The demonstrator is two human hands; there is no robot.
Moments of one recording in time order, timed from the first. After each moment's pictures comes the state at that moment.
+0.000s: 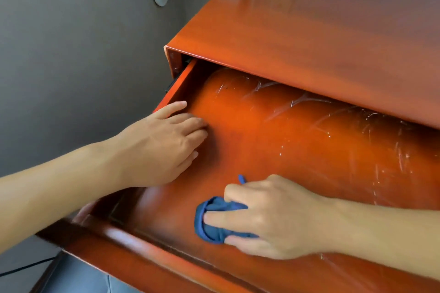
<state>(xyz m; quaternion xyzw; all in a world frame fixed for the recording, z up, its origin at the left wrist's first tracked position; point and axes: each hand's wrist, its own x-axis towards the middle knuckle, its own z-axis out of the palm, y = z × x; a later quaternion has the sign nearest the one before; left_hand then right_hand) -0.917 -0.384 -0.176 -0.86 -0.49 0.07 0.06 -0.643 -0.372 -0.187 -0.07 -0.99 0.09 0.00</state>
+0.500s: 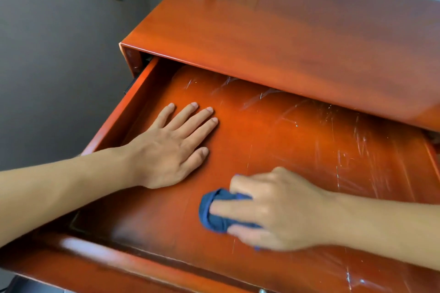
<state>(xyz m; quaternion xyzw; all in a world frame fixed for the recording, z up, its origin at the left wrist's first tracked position) -0.870 -0.346 -0.209 -0.84 -0.54 0.08 -0.06 -0.603 -0.361 -0.179 -0.16 -0.98 0.07 -0.03</state>
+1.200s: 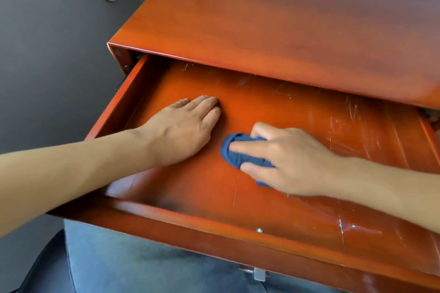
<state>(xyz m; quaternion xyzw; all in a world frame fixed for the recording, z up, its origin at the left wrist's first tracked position) -0.840 -0.315 -0.206 -0.86 -0.49 0.09 0.05 -0.581 -0.322 -0.179 -0.32 -0.94 0.07 0.03</state>
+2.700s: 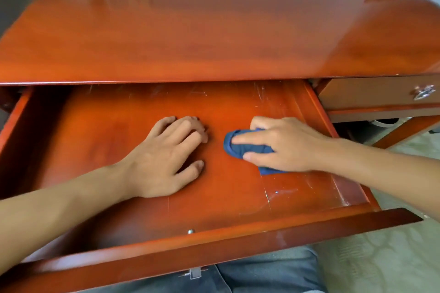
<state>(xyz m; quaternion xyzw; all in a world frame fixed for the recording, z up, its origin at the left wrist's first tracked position) -0.754 -0.321 -0.209 -0.94 -0.33 -0.06 -0.07 -0.456 -0.342 -0.171 -0.47 -0.88 0.07 -0.02</state>
